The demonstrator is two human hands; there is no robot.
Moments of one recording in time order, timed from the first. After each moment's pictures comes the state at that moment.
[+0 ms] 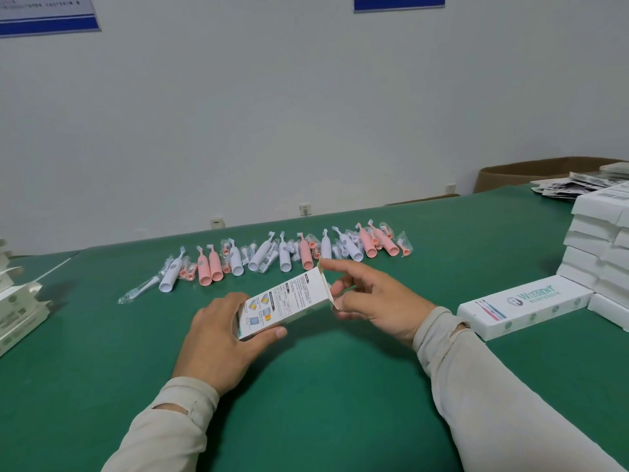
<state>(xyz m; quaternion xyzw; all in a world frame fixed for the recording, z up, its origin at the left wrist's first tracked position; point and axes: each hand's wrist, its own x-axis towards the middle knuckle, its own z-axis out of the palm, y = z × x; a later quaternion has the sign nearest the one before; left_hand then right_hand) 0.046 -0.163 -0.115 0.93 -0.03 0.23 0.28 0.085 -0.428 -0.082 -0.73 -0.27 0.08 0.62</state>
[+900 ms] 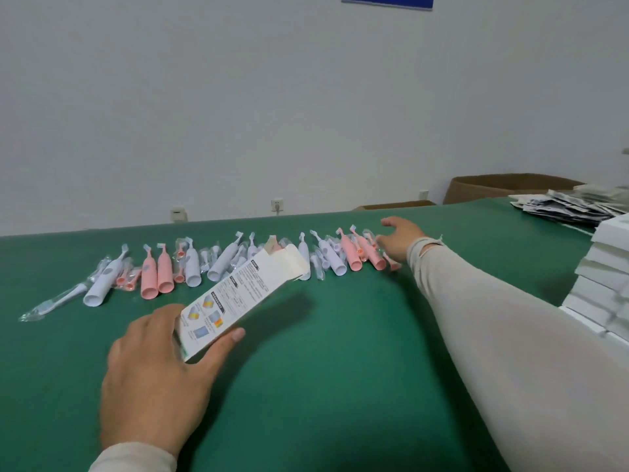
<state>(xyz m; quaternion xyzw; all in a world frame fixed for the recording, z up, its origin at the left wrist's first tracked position) 0.077 -0.173 -0.122 0.91 0.12 0.28 0.27 0.281 -0.498 -0.062 -0.93 0.08 -0.09 0.33</state>
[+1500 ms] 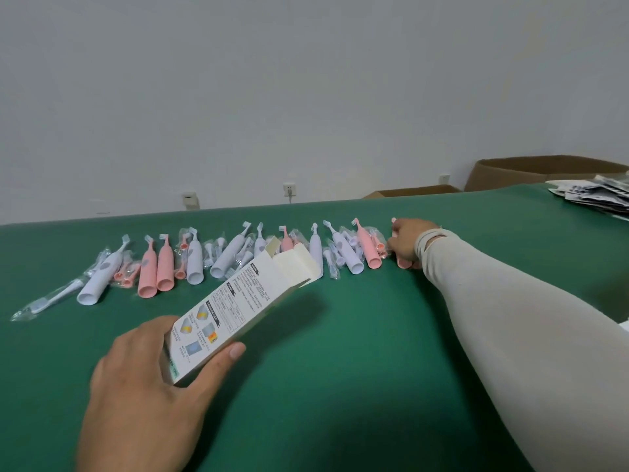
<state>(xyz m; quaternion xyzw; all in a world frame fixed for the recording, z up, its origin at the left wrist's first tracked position) 0.082 -0.169 -0.131 0.90 0.12 0.28 0.31 0.333 -0.495 -0.074 -0.99 0.08 0.01 0.08</state>
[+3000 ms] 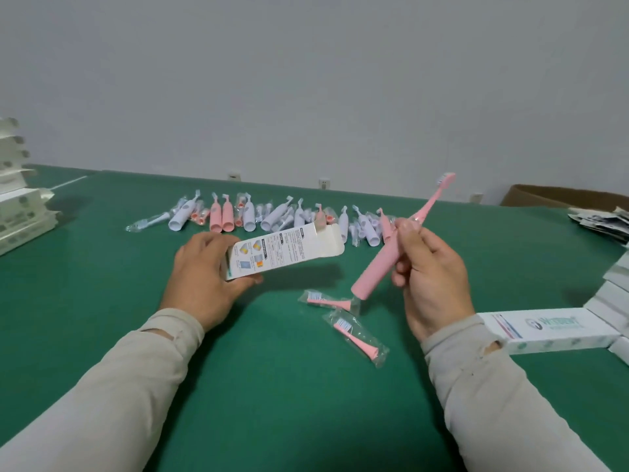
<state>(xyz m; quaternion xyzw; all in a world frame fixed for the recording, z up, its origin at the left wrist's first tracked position) 0.062 -0.145 -0.124 0.91 0.06 0.29 0.28 0.083 -0.430 -0.077 -0.57 -0.08 -0.13 0.81</state>
